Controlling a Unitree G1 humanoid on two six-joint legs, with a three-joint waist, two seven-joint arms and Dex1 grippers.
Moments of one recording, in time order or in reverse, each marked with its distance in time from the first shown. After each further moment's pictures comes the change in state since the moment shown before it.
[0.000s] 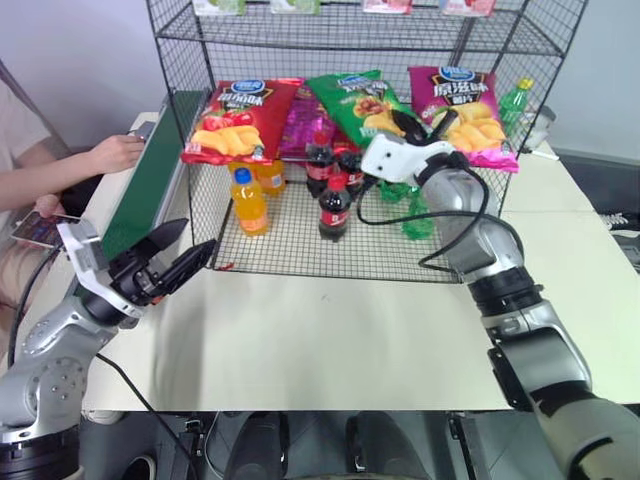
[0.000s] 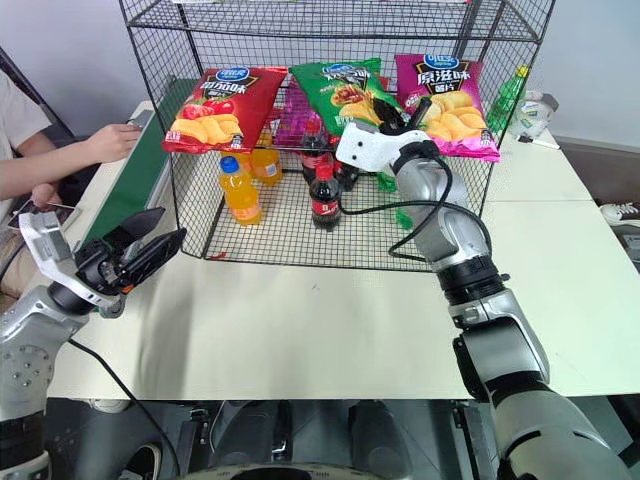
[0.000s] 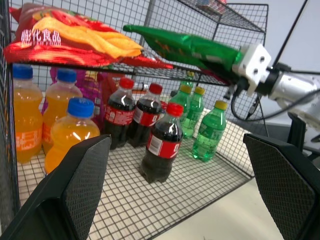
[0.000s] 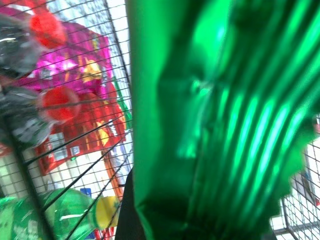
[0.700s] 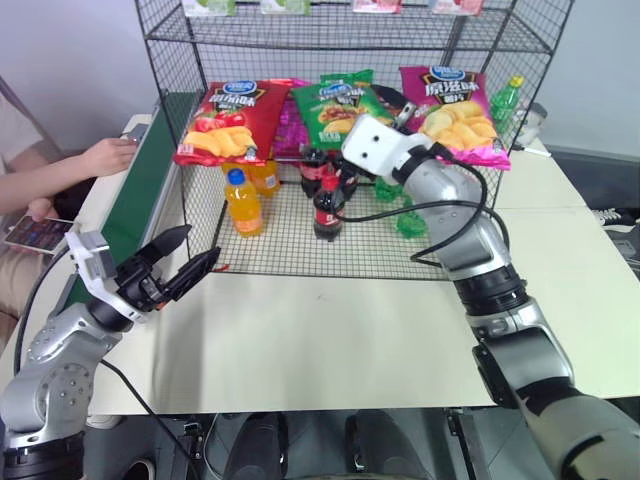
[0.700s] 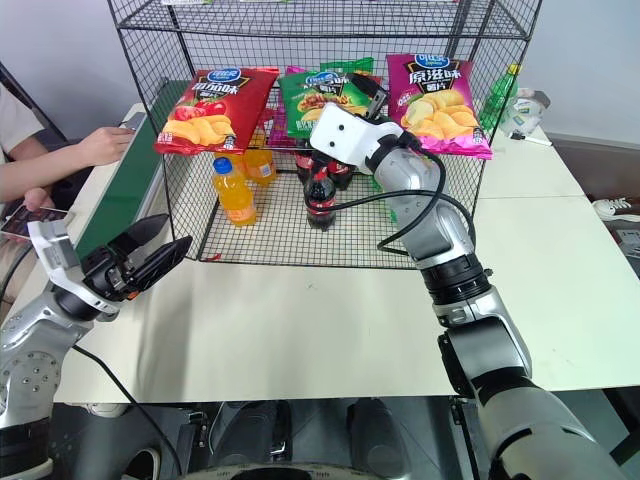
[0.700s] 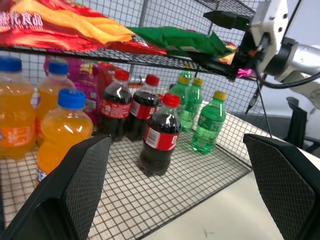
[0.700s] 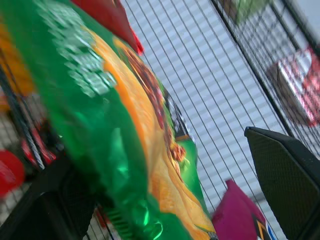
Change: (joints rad) left arm 0.025 -0.008 -0.020 0.000 0.048 -0.045 -0.011; right arm 0.010 0.041 -0.012 -0.168 0.267 0.027 0.188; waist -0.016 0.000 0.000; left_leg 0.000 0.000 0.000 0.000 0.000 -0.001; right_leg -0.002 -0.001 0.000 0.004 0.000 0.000
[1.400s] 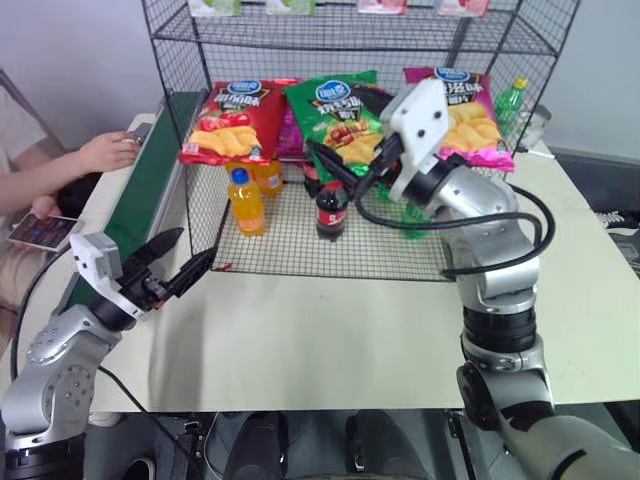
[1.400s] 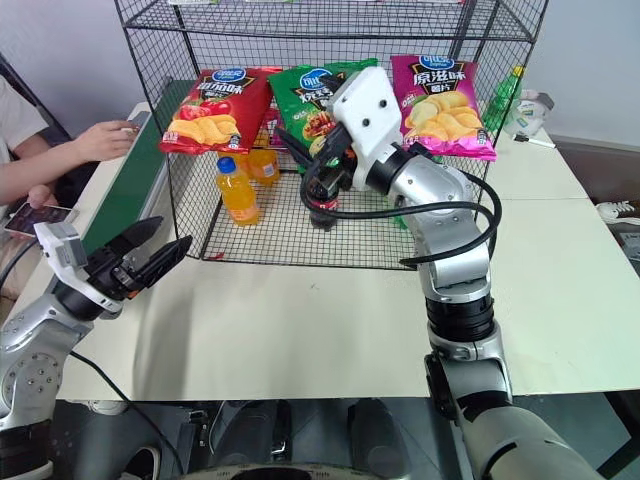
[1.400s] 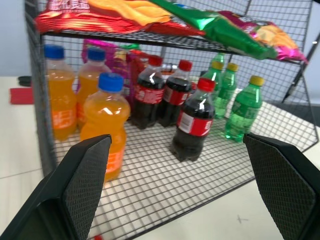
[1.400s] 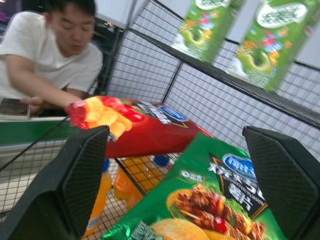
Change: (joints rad) left arm 0.010 0.001 -0.008 0.002 0.089 -0.013 0.096; right arm 0.125 0.128 -0.193 -0.421 0.547 0.354 0.207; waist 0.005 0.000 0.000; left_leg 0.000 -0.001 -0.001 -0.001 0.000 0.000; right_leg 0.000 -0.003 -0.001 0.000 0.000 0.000
